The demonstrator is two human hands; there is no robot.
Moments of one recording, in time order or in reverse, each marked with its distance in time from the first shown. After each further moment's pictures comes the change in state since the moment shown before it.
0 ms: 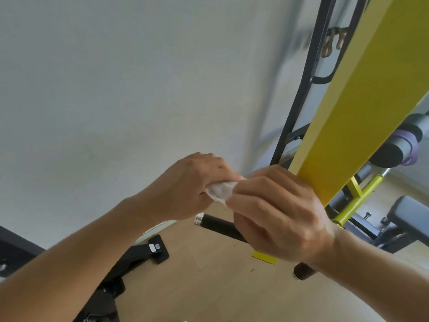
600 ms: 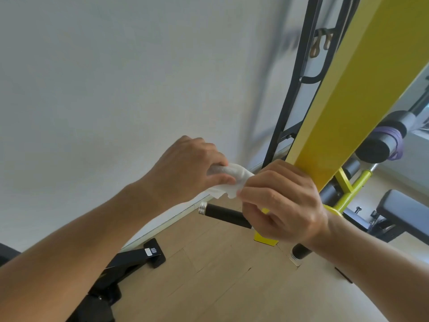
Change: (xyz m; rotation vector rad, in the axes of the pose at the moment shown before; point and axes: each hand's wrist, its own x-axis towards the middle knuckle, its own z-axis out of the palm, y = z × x) left_hand 0.022 -0.004 -0.015 0.245 -0.031 -0.139; right_hand -0.008 0.022 0.012 0.028 0.123 -0.023
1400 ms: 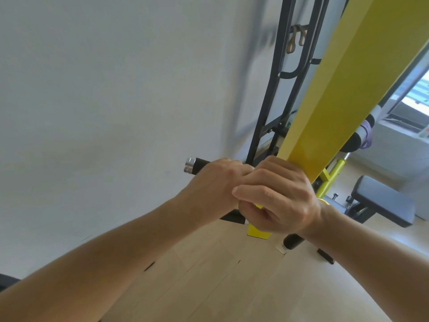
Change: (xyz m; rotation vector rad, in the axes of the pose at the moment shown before) left_hand 0.017 0.055 0.039 0.010 0.119 0.297; right_hand -0.003 0.002 -0.003 -0.043 -0.051 -0.040
